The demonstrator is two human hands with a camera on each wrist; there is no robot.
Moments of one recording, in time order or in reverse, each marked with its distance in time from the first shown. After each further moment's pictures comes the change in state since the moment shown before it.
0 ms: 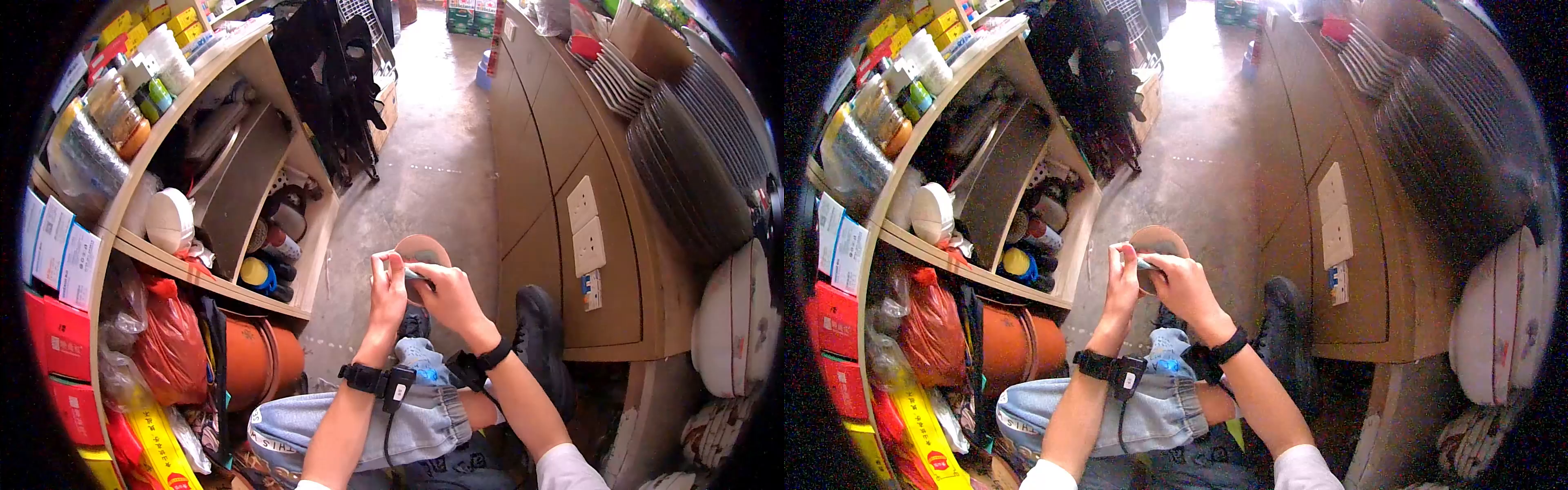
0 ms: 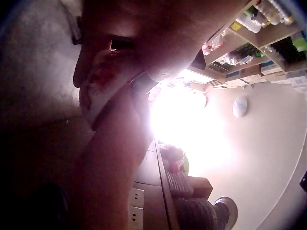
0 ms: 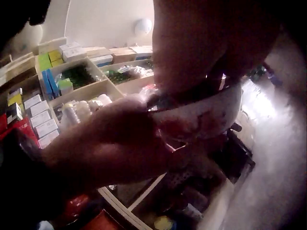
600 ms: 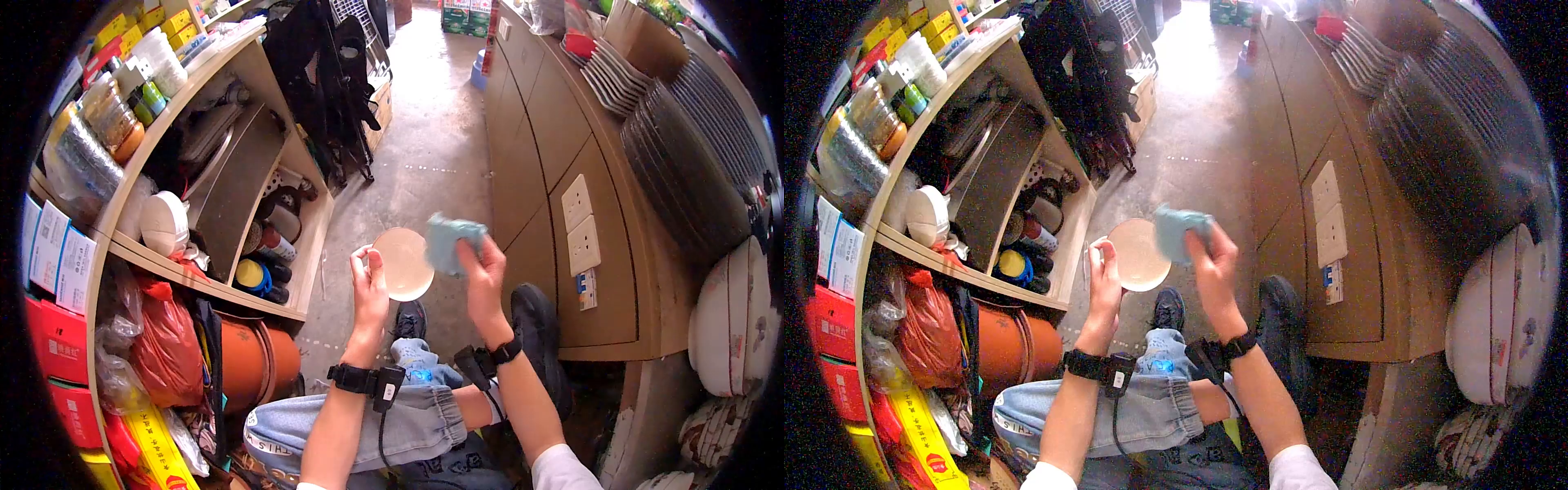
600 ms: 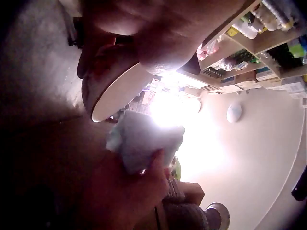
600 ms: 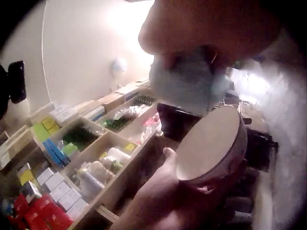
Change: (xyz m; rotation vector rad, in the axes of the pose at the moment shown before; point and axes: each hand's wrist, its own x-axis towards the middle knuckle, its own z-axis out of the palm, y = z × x) left_hand 0.004 0.010 -0.007 -0.080 0.084 0.008; right_hand 0.006 0.004 -0.035 0.627 0.366 0.143
